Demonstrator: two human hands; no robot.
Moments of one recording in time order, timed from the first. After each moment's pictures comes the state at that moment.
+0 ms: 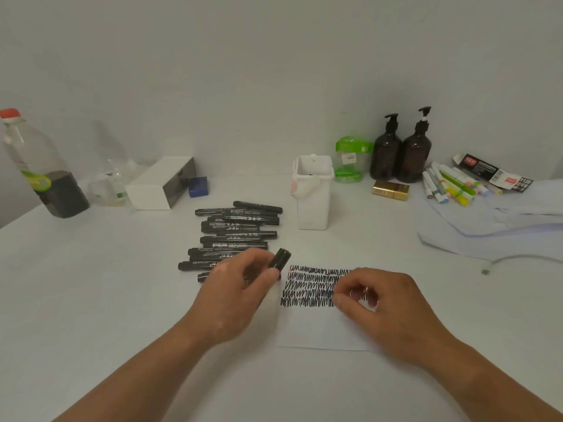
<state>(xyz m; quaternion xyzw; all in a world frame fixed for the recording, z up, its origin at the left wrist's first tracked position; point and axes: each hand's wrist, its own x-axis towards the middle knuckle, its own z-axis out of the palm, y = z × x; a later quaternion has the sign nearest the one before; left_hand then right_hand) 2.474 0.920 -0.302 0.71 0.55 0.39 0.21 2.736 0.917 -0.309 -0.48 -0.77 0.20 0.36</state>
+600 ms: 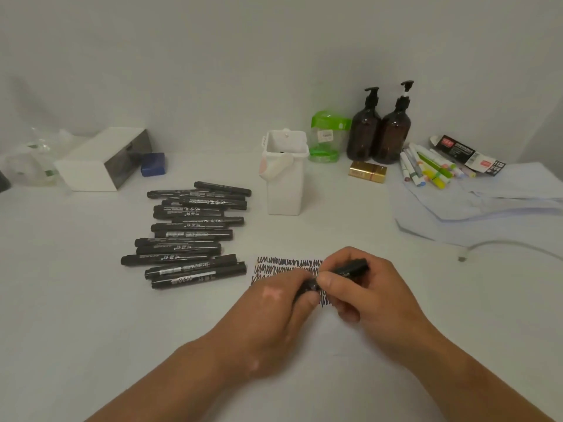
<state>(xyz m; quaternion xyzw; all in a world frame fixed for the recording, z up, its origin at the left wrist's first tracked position) 2.551 0.928 -0.327 0.82 0.42 0.31 0.23 2.736 0.929 -0.311 -0.44 -0.58 0.51 0.45</state>
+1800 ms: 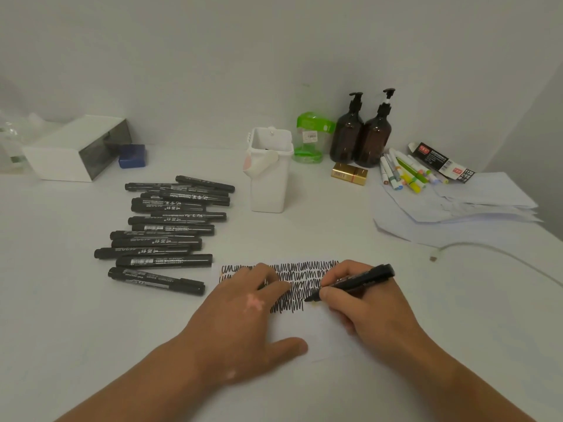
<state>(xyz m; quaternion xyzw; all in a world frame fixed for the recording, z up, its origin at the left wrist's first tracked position) 2.543 0.919 -0.335 0.85 0.50 0.16 0.08 2.762 0.919 -0.320 -0.58 -0.62 0.36 0.39</state>
